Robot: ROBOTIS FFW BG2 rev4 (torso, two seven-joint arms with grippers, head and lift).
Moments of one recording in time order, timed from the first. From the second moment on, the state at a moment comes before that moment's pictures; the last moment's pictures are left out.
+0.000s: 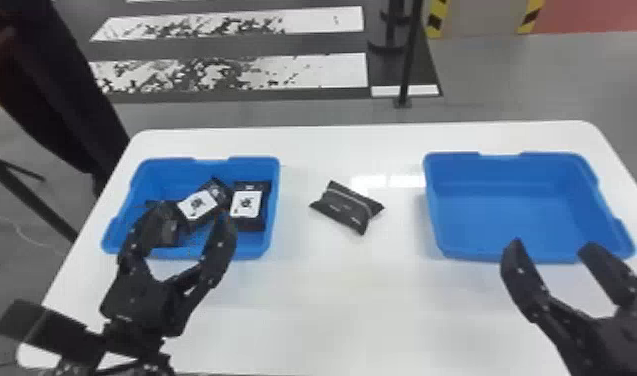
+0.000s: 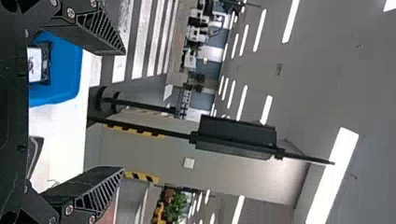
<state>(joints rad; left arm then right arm) 0.71 0.11 0.08 -2.08 0.34 -0.29 -0.30 0.88 0.00 -0.05 -2.32 -0.24 -0.01 0.20</state>
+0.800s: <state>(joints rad) 0.30 0.11 -0.10 -1.80 0.03 -0.03 -0.44 0.87 0.00 -0.05 -2.31 -0.23 -0.01 0.20</state>
